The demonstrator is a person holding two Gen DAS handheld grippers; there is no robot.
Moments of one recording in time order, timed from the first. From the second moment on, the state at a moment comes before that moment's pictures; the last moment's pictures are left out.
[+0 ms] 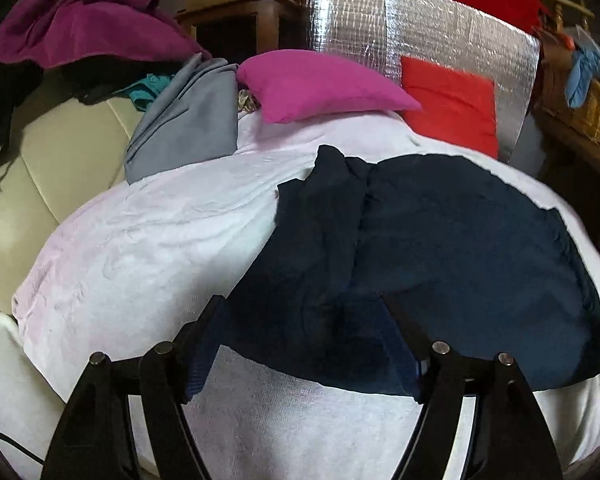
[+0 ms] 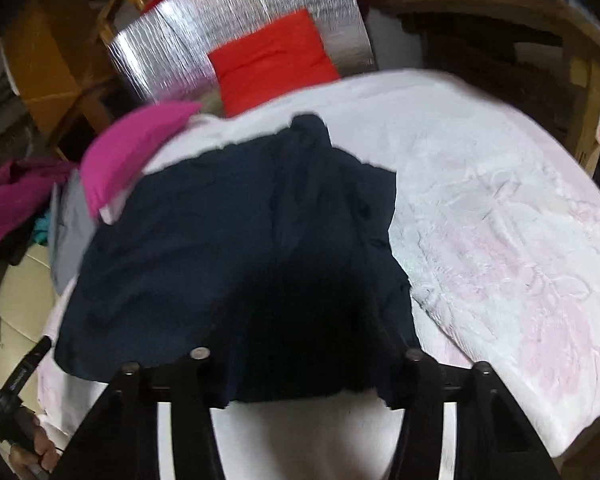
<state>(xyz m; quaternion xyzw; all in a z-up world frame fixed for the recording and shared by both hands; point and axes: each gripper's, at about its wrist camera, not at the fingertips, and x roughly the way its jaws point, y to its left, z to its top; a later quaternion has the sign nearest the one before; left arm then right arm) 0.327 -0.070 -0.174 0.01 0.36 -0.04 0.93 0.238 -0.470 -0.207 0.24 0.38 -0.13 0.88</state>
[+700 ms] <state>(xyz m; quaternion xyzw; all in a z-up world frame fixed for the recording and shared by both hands) 0.335 -0.078 -0.181 0.05 0.37 -0.03 0.93 0.261 -0.446 -0.184 0.23 0.35 -0.11 0.90</state>
